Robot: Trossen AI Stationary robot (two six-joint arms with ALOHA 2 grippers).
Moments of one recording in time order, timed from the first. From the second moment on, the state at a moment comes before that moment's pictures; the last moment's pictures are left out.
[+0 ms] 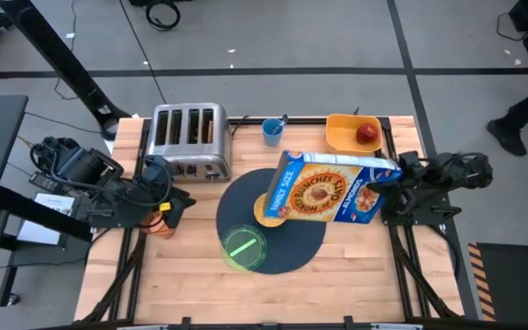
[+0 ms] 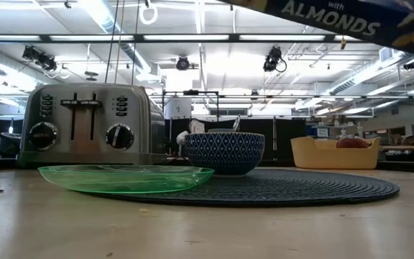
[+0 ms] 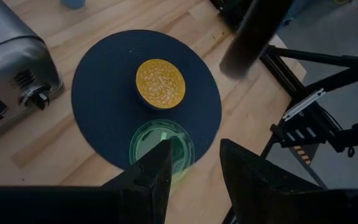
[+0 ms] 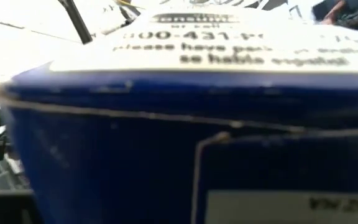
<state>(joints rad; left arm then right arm) -0.56 1.28 1.77 -1.39 -0.53 -1.28 0.29 0.01 0.37 -0.14 0.21 0.38</state>
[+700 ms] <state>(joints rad) -0.55 1.28 1.77 -1.40 -0.59 -1.27 0.29 0.00 0.39 -0.37 0.32 0.37</state>
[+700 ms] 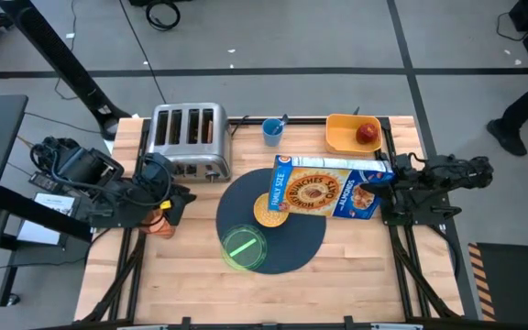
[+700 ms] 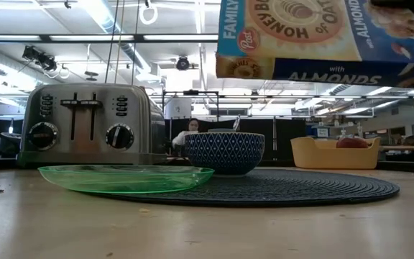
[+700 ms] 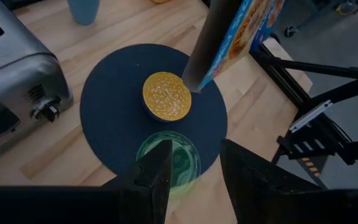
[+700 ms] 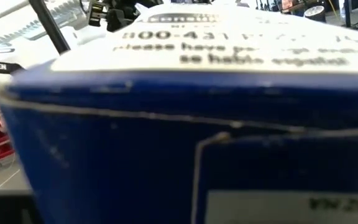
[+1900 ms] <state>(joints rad) -0.46 1.31 1.77 -1.40 -0.58 -1.07 0.29 0.29 0.46 -0.42 0.31 0.39</state>
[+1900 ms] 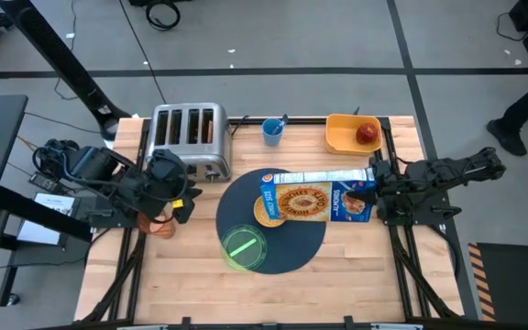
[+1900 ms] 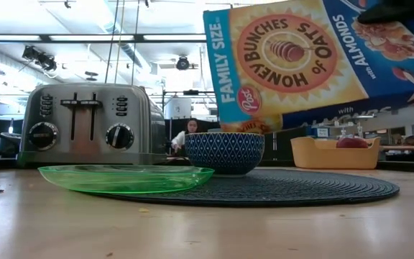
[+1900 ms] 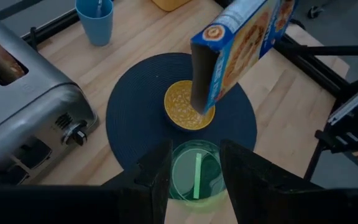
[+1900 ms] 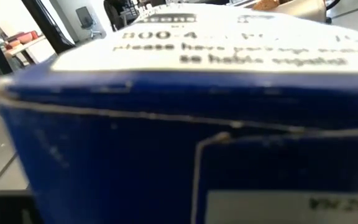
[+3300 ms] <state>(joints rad) -0.39 1.23 1.77 -1.34 -0.58 -0.96 0.28 0.49 0.63 -0.51 0.29 0.35</state>
